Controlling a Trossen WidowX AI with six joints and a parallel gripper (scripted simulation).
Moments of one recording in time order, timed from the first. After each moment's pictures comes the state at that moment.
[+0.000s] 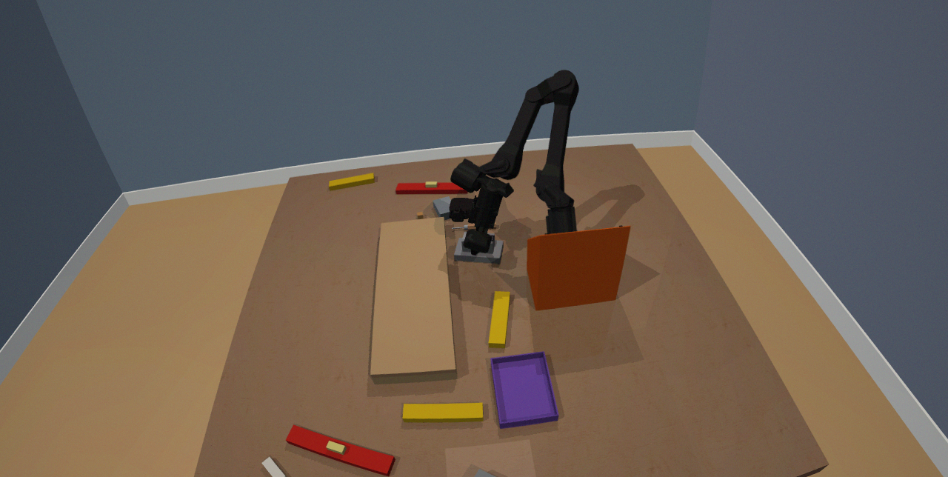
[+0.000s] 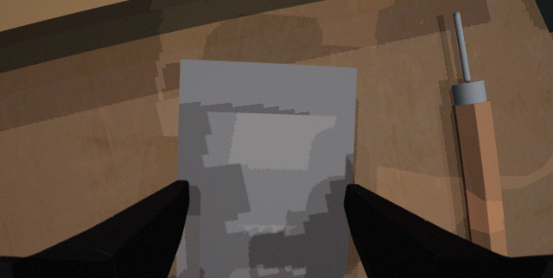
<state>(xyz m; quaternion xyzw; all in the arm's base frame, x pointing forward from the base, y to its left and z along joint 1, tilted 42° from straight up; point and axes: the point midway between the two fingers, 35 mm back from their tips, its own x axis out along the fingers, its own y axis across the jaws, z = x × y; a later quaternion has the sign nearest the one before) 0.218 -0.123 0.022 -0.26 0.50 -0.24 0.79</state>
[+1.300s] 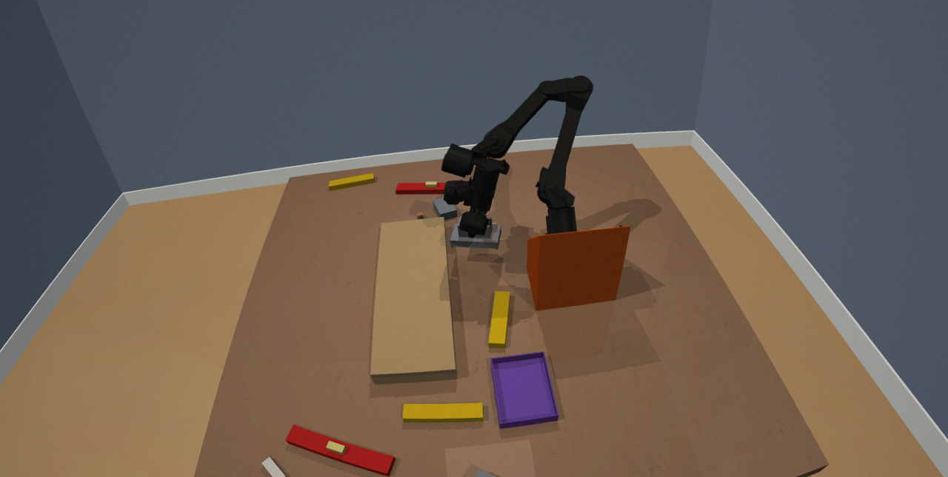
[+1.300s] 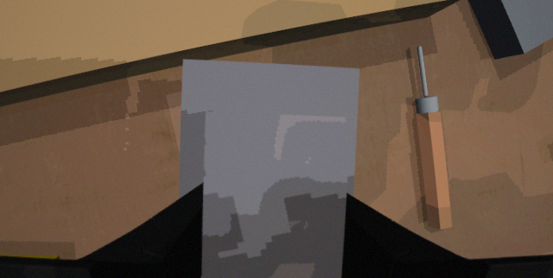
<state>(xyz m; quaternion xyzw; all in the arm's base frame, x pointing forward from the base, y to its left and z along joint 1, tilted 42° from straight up) 0.217 -0.077 0.060 -0.25 0.51 -0.23 0.79</state>
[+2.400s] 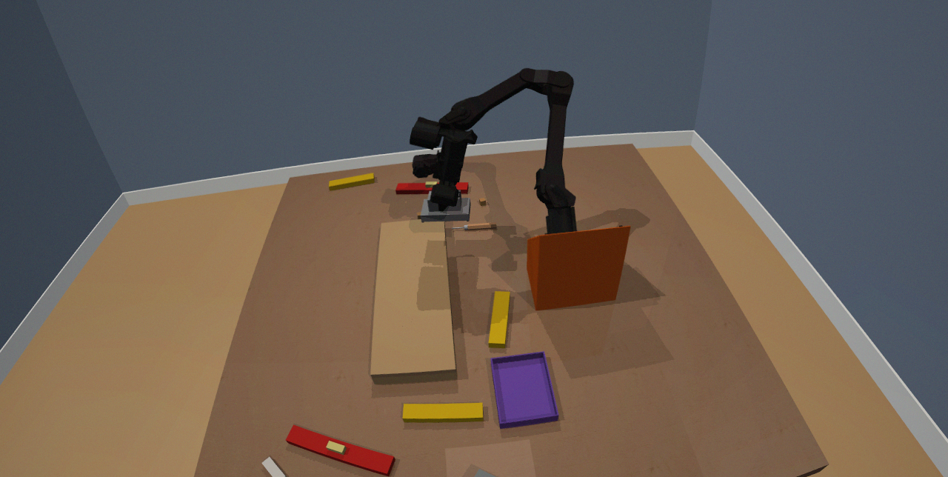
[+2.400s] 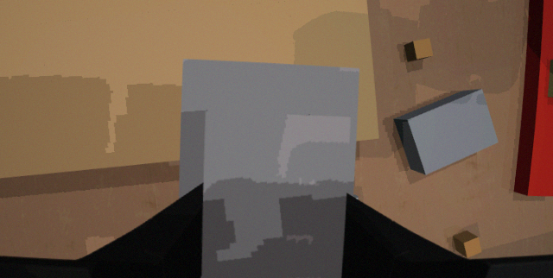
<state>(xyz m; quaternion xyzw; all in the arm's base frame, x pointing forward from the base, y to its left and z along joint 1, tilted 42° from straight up) 0.282 -0.051 0.133 -0.30 0.52 -0.20 0.78</state>
